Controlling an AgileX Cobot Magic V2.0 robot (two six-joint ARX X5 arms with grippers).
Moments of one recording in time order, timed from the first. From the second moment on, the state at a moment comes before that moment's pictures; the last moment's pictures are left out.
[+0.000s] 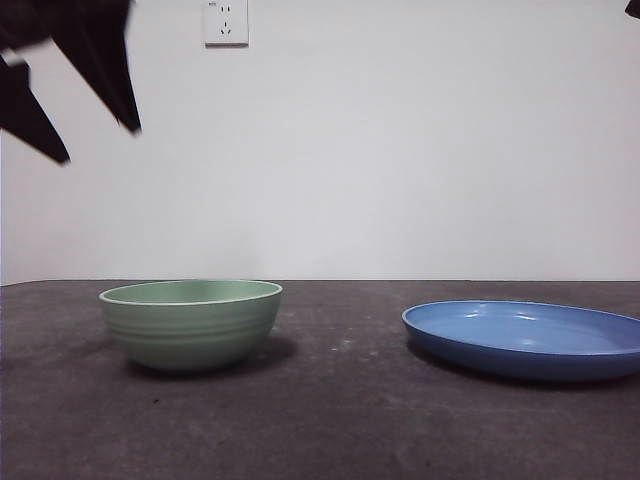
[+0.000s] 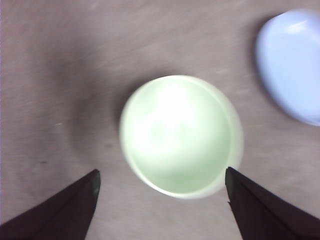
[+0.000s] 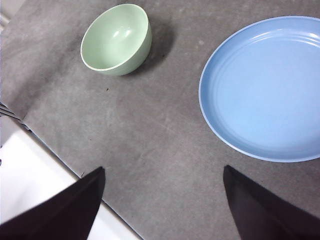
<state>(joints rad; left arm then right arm) -0.32 1.29 1.15 -0.82 0.20 -0.07 0.13 0.76 0.87 -0.99 -0.62 -0.06</state>
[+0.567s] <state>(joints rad) -0.35 1.65 1.17 -0.70 0.12 -0.06 0.13 0.76 0.87 -0.99 -0.60 -0.06</state>
